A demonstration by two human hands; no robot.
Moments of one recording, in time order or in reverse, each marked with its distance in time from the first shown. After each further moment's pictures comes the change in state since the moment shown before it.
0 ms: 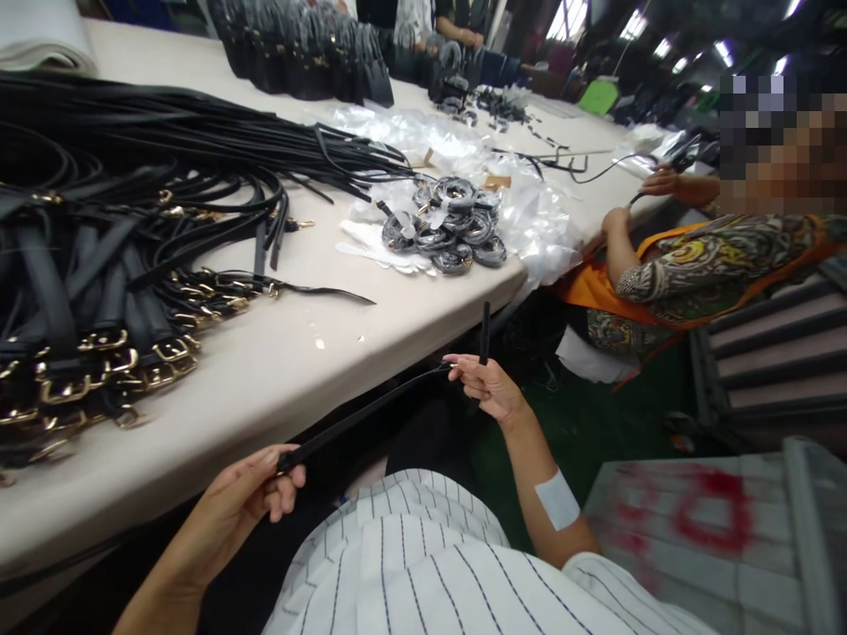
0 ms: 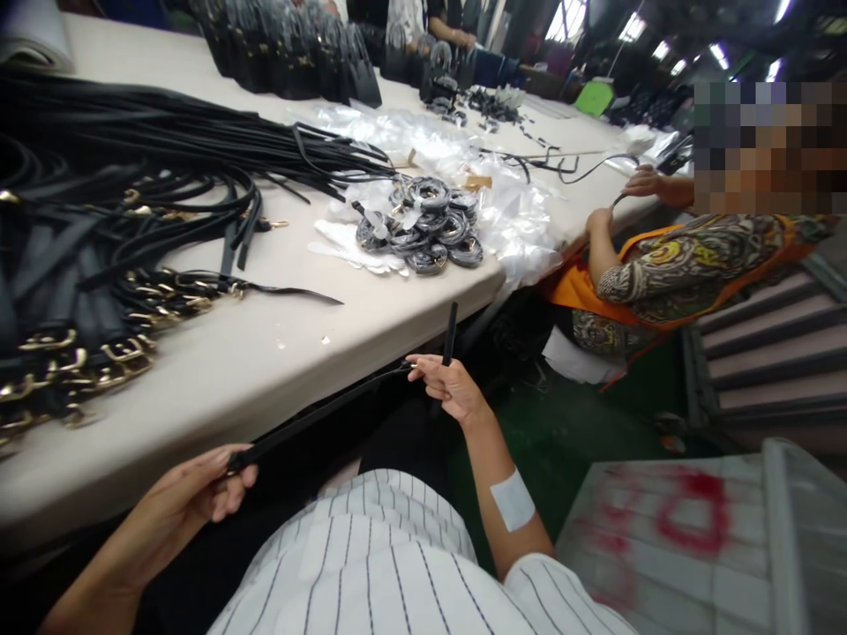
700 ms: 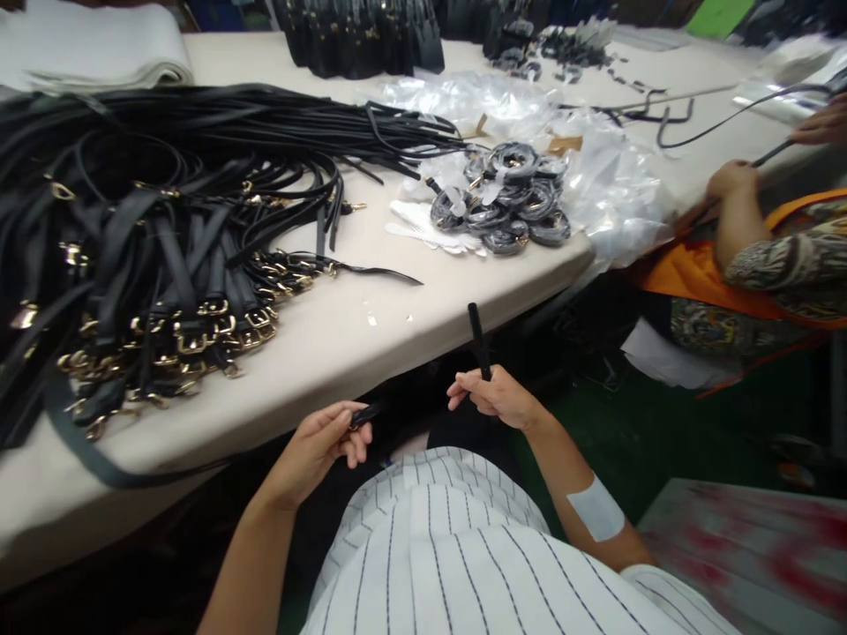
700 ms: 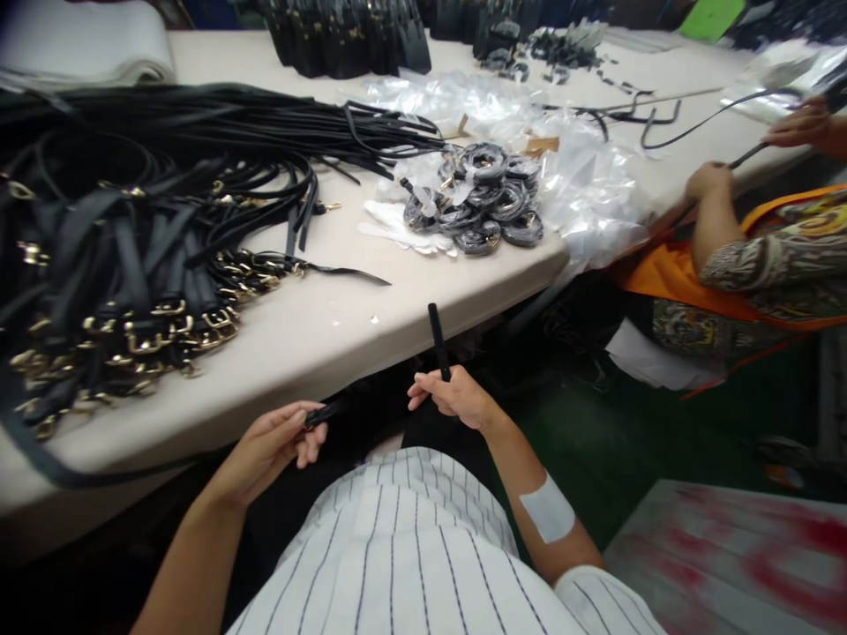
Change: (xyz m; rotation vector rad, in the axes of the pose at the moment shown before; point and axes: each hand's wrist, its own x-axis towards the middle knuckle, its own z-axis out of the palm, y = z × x) left_hand -0.001 0.010 0.027 -0.010 -0.084 0.093; right_hand -0.001 0.043 0.038 -0.328 -0.273 0.110
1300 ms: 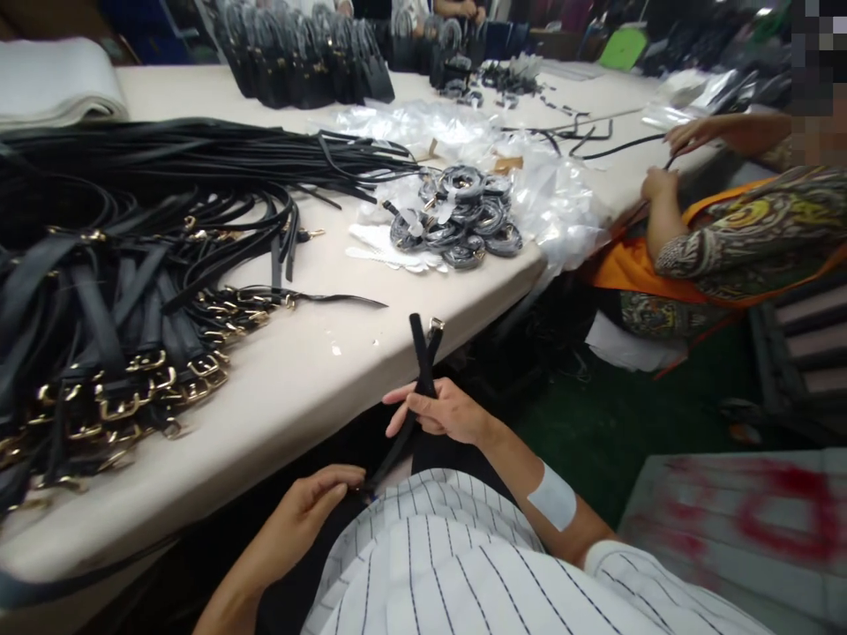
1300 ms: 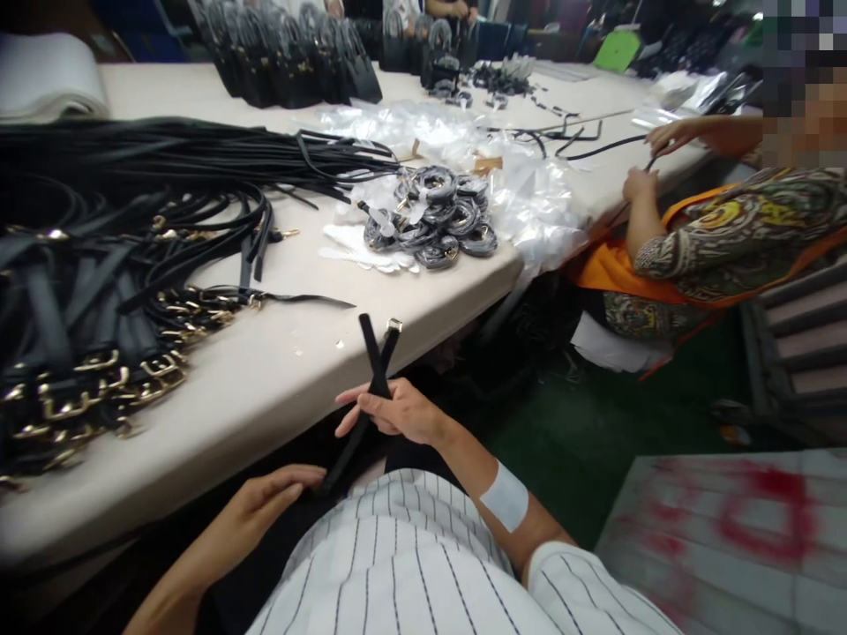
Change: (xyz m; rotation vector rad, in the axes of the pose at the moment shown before) left_hand 0.003 -0.015 -0.003 0.555 -0.071 -0.022; right_hand 0.015 -0.017 0.036 0.198 -0.271 -0.215
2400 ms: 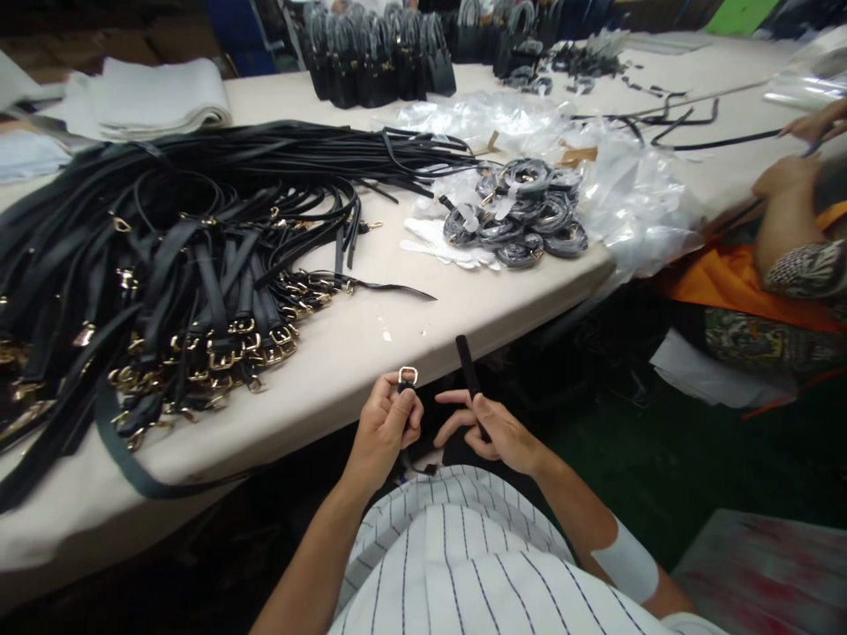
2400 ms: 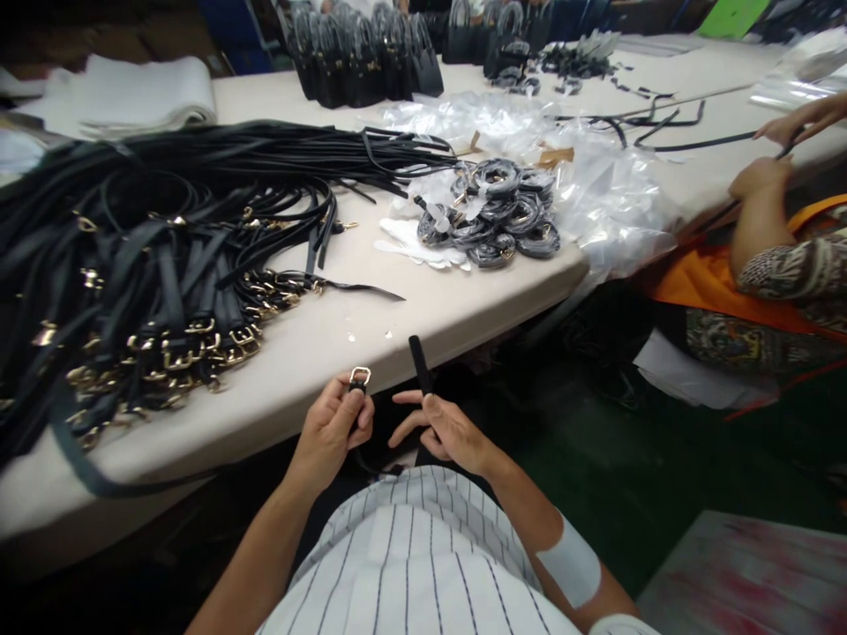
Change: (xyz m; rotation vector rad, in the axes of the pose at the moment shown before) left_hand 0.039 0.070 0.050 -0.507 0.241 0.298; right_hand -0.028 0.008 0.010 -0.198 0.045 0.088
